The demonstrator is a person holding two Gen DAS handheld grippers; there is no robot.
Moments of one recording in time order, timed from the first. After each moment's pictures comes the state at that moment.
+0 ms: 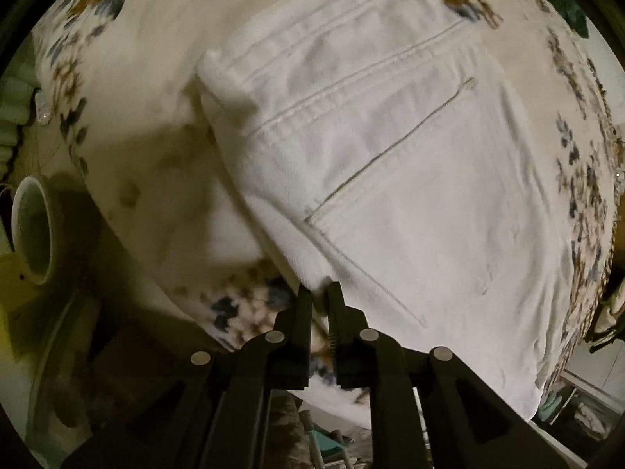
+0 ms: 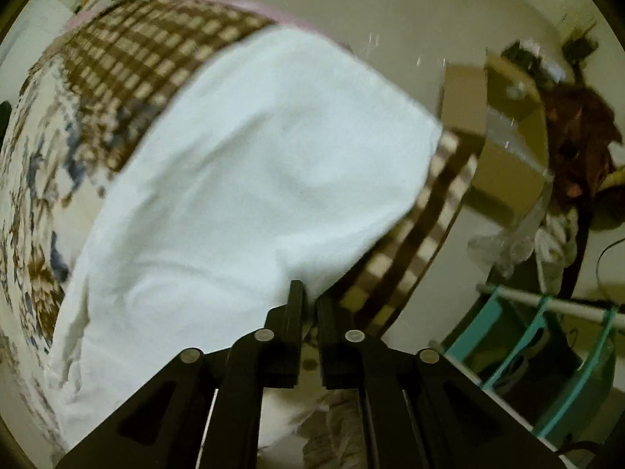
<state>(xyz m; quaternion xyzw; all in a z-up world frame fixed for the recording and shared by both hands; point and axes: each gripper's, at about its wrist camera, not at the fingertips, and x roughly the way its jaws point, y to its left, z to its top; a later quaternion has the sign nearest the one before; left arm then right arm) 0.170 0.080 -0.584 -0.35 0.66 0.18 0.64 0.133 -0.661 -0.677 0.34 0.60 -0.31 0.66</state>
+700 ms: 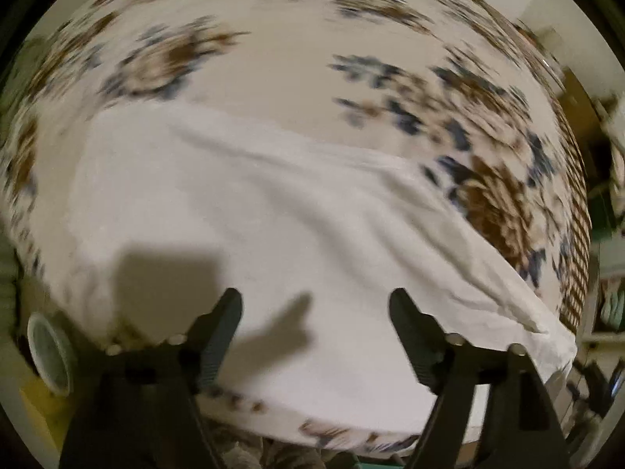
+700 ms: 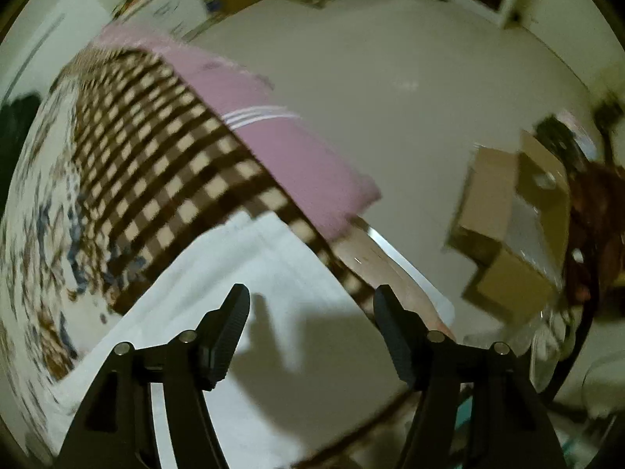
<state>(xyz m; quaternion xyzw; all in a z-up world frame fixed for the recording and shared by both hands) 0.244 -0.090 -0.501 -0.16 0.61 0.06 0.77 0.218 -0.783 -0.654 0.27 0.57 -0.26 0.74</state>
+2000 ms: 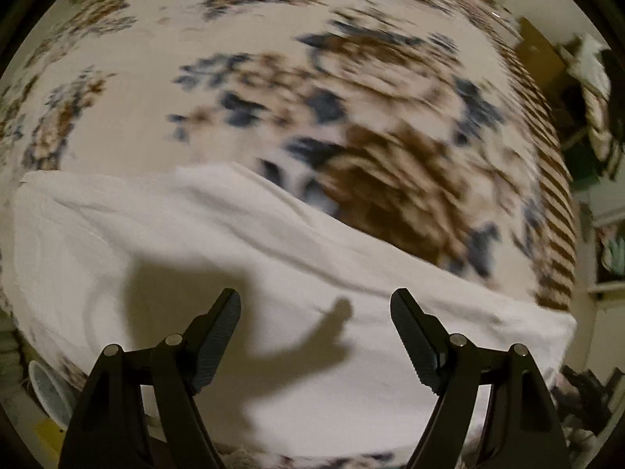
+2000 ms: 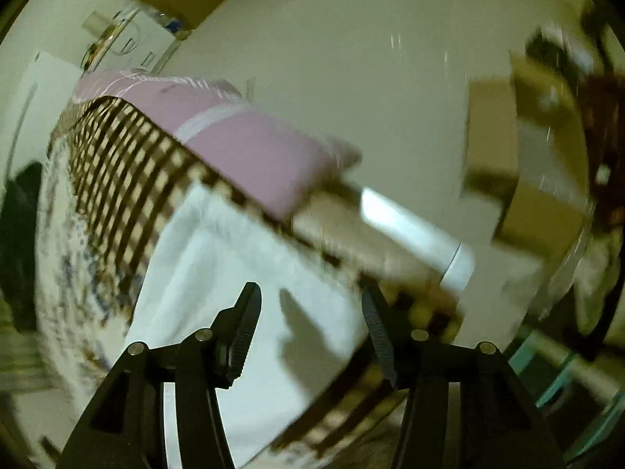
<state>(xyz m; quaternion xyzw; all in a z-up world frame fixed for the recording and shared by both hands) 0.295 -0.226 -0.510 -0.10 0.62 -0.02 0.77 0.147 -0.815 -0.665 0.44 0.52 -0.26 0.69</state>
